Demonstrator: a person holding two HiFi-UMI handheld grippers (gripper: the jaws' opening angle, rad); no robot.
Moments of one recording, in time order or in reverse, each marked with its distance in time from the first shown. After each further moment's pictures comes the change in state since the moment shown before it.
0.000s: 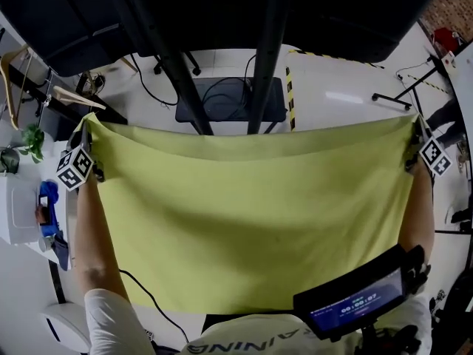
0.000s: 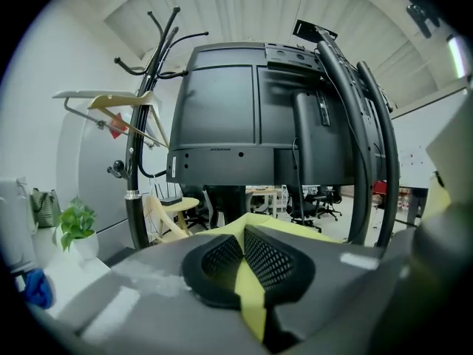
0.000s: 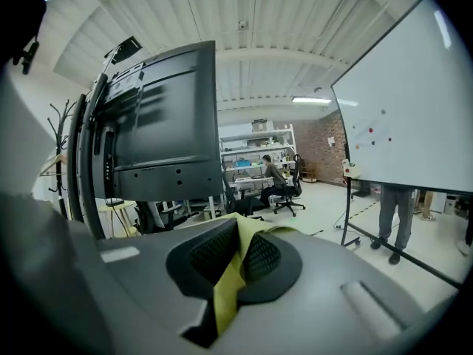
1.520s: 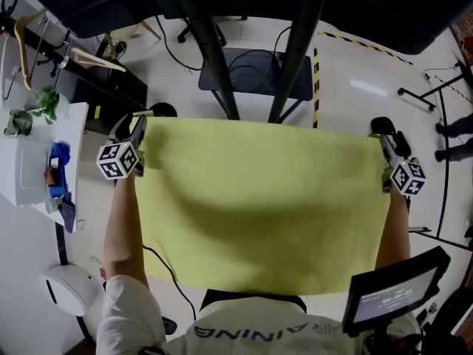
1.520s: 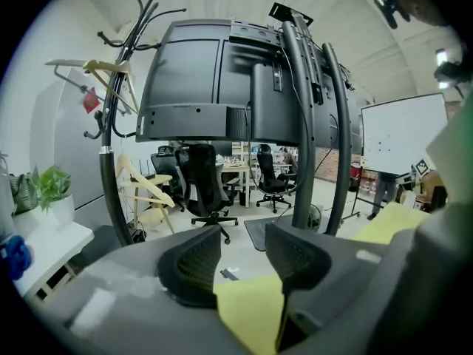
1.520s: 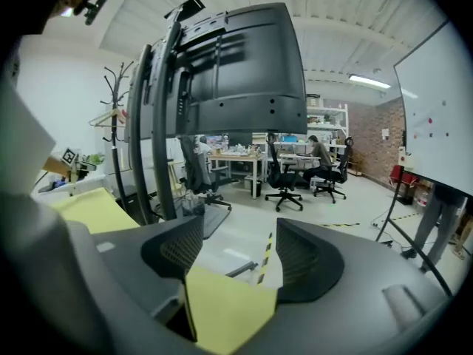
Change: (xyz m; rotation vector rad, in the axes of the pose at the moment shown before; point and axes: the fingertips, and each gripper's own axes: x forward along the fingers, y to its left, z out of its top) left arm -0.043 -0.092 -0.117 0.048 0.164 -0.196; right arm -0.017 0.144 -0.165 -0.238 0.224 0.285
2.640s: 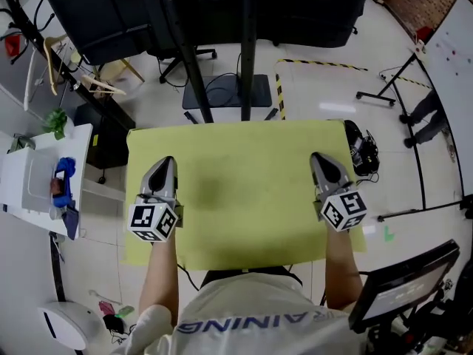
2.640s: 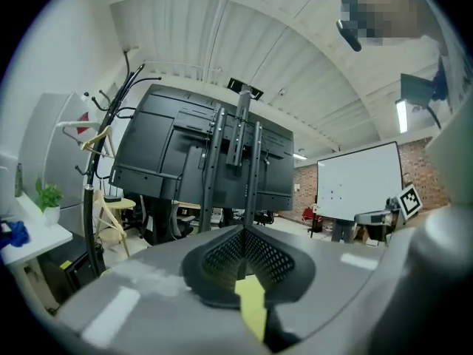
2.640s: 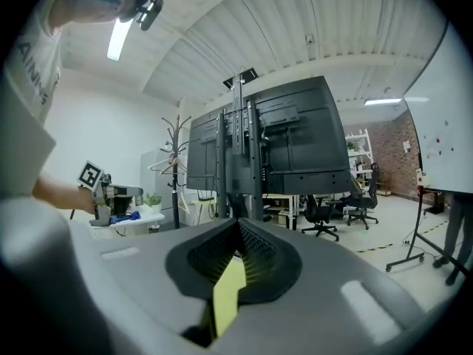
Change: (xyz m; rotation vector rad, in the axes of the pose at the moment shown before) left arm -0.239 -0.253 0.078 -0.040 -0.297 -0.231; right arm -0.230 0.277 0.065 -0.013 -0.283 0.189
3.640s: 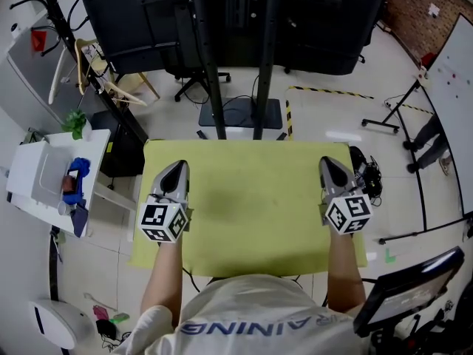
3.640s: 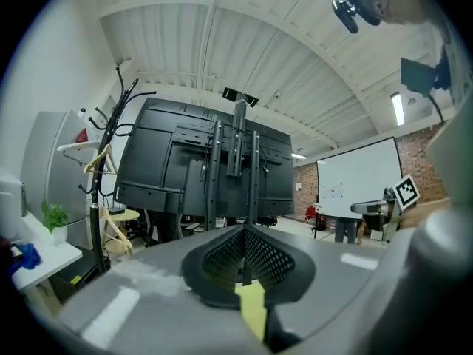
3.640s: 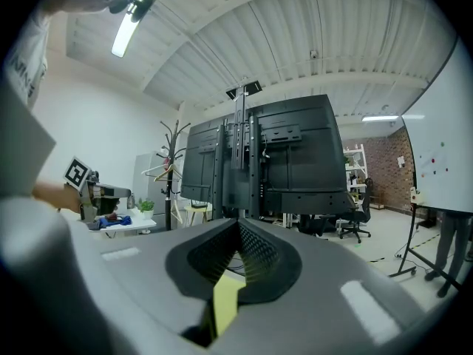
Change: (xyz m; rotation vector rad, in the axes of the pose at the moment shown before) left arm -0.022 0.000 0.039 0.058 -0.022 0.016; right arm 0.002 0.012 0.051 -0.048 -0.065 -0.054
